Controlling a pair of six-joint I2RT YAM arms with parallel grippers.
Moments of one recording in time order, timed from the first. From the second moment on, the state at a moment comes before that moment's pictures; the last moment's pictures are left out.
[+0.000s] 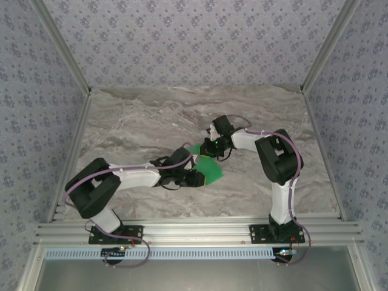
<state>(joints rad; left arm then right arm) -0.87 1.59 0.75 -0.04 0.34 -0.77 0.48 1.99 1.18 -0.29 -0.53 0.56</state>
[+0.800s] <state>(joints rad) -0.85 1.76 0.81 0.08 0.37 -0.78 0.46 1.97 1.14 -0.28 -0.52 0.57</state>
